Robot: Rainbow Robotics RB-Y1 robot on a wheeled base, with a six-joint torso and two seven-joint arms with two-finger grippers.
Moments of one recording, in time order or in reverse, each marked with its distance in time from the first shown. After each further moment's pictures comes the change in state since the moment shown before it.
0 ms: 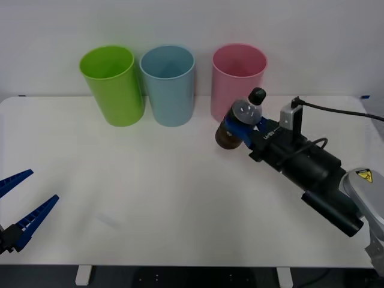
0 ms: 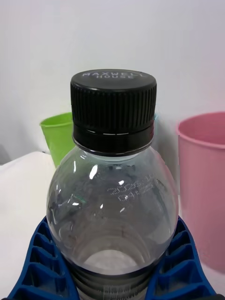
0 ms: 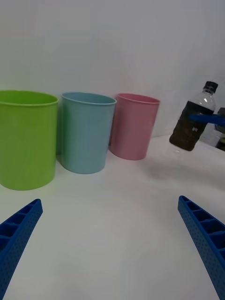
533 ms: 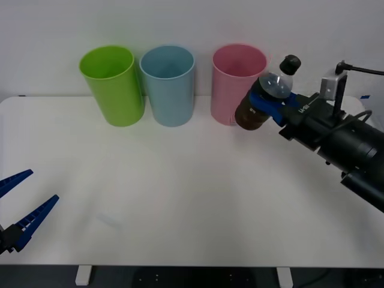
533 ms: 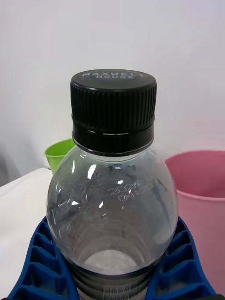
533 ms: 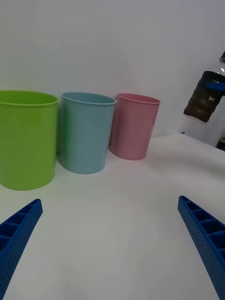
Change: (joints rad) right arm -0.001 -0.205 -0.069 -0.162 0.000 0.009 -0.258; left arm 0.000 0.000 0.000 0.000 0.000 0.000 0.000
